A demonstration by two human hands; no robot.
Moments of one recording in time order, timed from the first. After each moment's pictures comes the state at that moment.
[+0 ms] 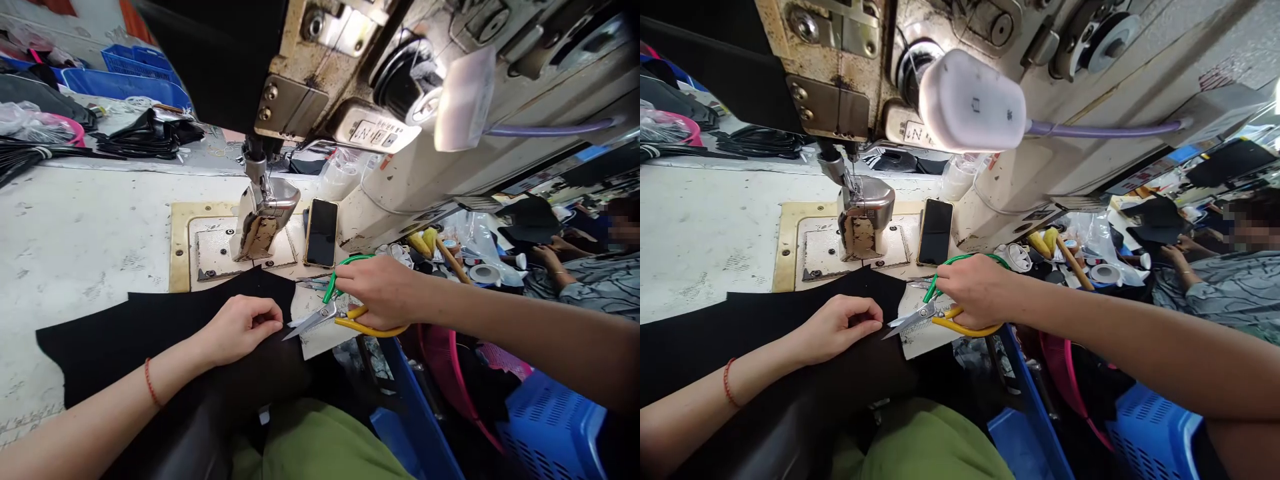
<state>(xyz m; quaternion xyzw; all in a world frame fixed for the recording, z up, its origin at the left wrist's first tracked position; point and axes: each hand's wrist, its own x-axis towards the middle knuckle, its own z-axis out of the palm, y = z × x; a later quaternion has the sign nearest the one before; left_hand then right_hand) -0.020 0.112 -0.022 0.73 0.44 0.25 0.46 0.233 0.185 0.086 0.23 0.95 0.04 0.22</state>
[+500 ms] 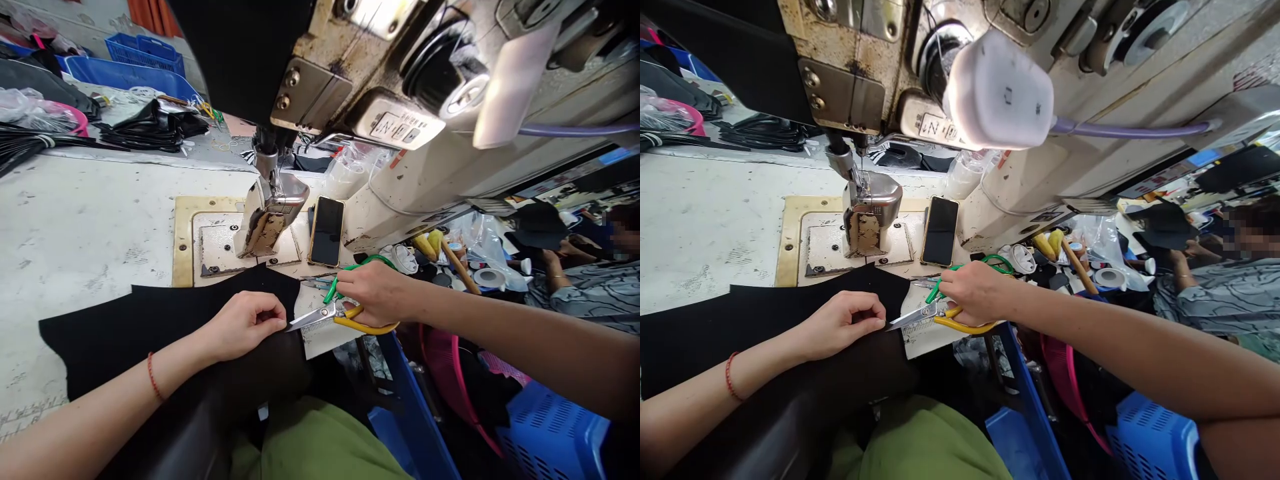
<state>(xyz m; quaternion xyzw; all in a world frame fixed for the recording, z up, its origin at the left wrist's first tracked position) -0.019 0.116 -0.022 0.71 0.42 0.27 0.49 0.239 0.192 0.059 0.20 0.96 0.04 0.21</state>
